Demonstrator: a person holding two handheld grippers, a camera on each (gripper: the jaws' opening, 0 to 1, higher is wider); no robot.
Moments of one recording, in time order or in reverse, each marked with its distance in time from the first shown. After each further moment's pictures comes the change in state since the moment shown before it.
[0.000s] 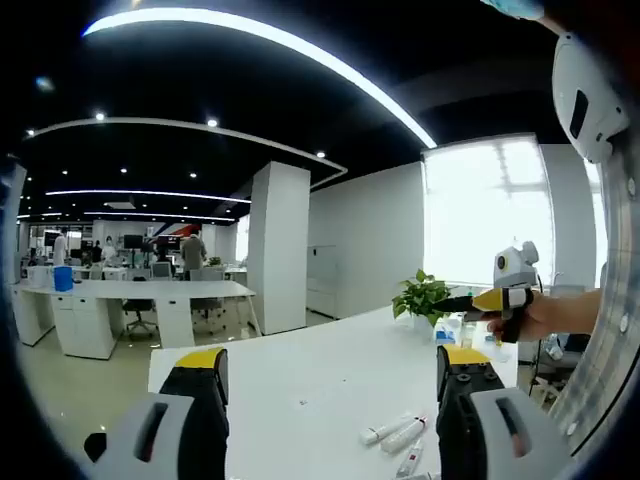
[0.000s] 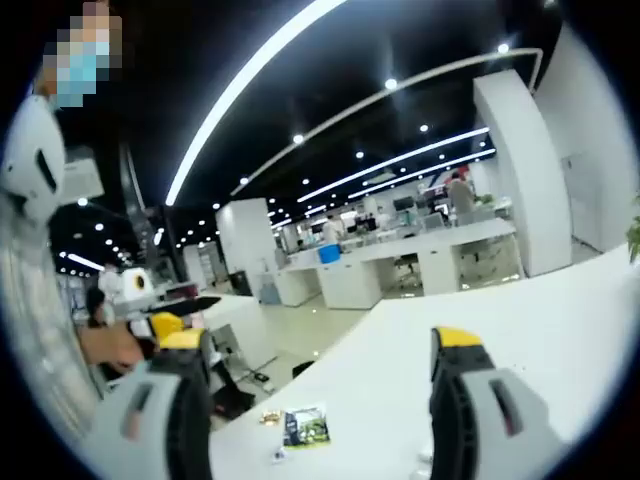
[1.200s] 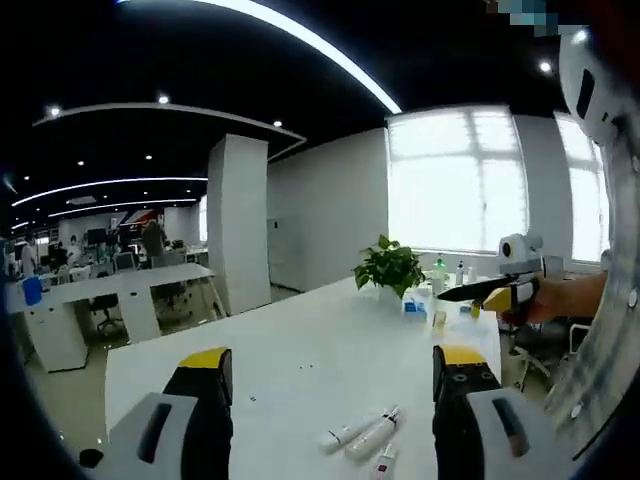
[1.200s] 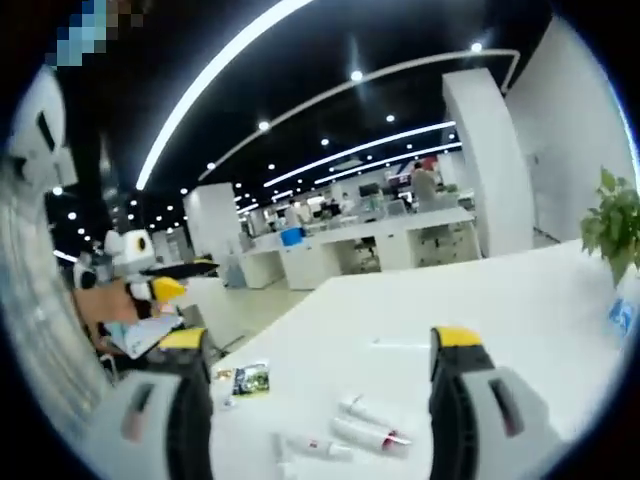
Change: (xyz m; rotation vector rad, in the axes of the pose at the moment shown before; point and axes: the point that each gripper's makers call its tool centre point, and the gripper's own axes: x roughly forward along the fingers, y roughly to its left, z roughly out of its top) left arm 0.127 -0.099 -0.035 0.087 0.157 -0.142; right arm -0.128 -0.118 -0.036 -0.026 0.088 -0.132
